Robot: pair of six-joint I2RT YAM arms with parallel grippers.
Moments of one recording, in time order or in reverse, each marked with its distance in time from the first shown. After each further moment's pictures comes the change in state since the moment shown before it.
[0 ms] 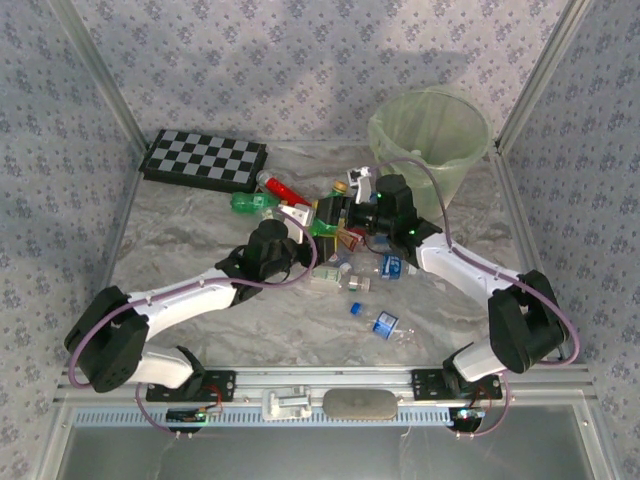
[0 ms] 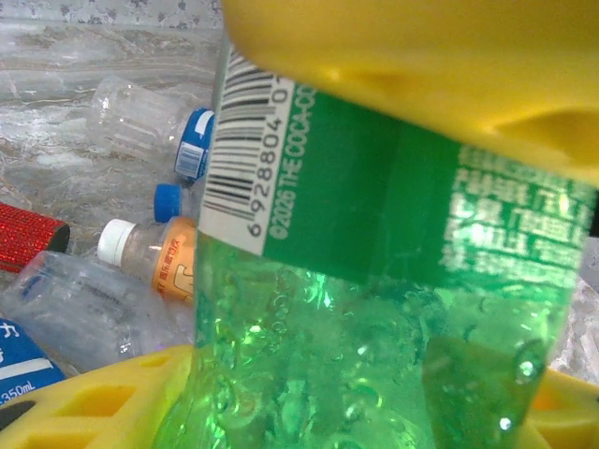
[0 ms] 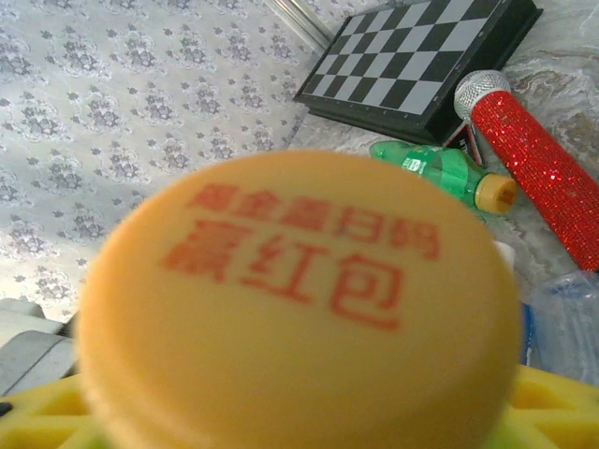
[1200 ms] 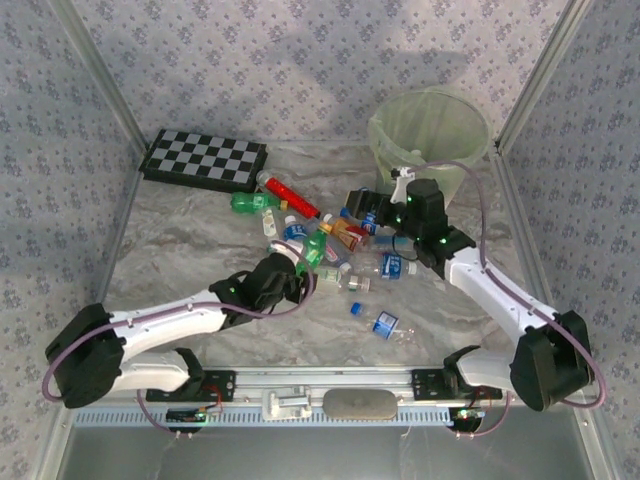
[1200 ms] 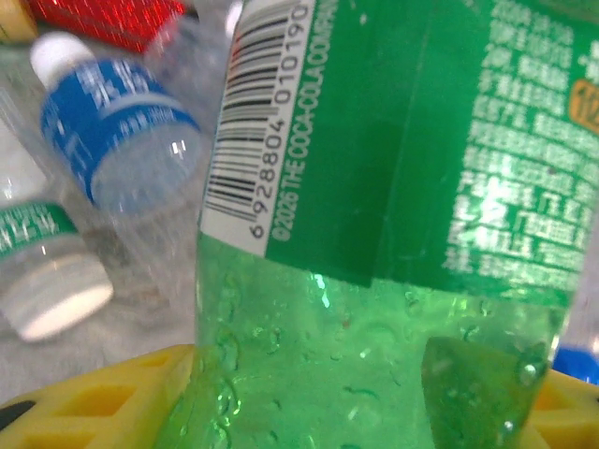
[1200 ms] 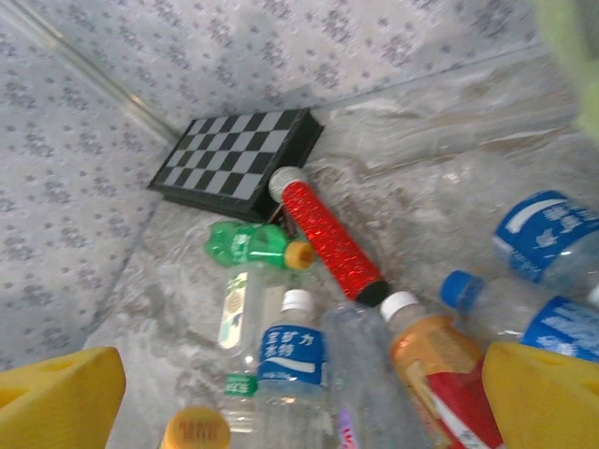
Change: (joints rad) left arm -0.136 -0.131 -0.123 -0.310 -0.312 -0.031; right arm -0.099 -0.204 -0.071 -0.183 0.283 -0.099
